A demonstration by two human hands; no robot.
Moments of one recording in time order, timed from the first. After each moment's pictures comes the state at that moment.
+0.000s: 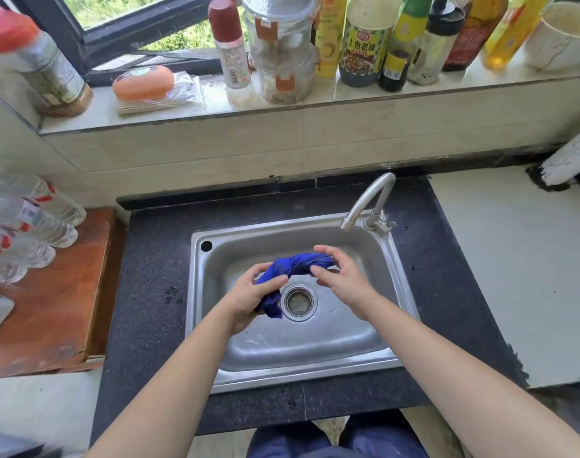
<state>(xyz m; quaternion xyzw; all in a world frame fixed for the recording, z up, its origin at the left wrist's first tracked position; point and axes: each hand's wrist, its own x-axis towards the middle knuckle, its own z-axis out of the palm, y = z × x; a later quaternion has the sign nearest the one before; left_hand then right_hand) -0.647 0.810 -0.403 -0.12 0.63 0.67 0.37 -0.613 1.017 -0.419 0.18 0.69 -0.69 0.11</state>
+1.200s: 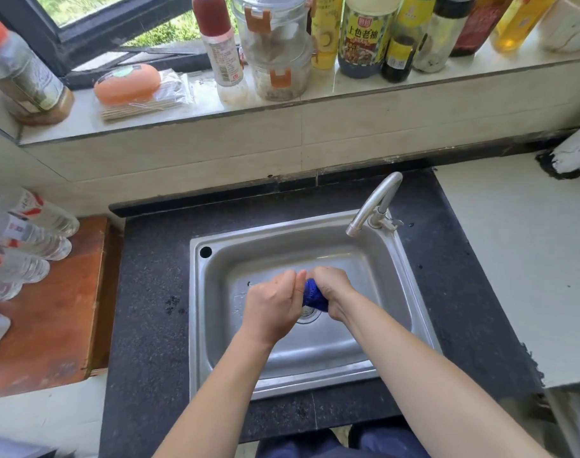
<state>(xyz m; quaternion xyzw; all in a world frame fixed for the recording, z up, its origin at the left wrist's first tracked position) -0.641 0.842 -0.408 0.26 0.91 0.27 -0.19 -0.648 0.977 -0.411 0.46 0.55 -0.67 0.20</state>
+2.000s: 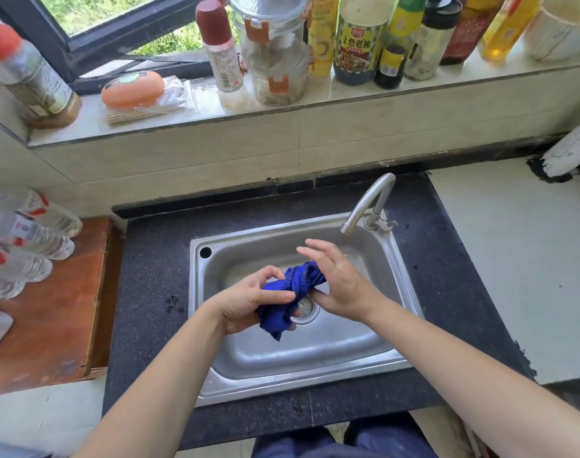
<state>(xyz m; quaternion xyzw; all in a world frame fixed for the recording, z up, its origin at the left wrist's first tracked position) -0.661 0.803 -0.366 -0.04 0.53 0.66 0.53 -0.616 1.023 -0.414 -0.15 0.92 -0.36 -0.07</state>
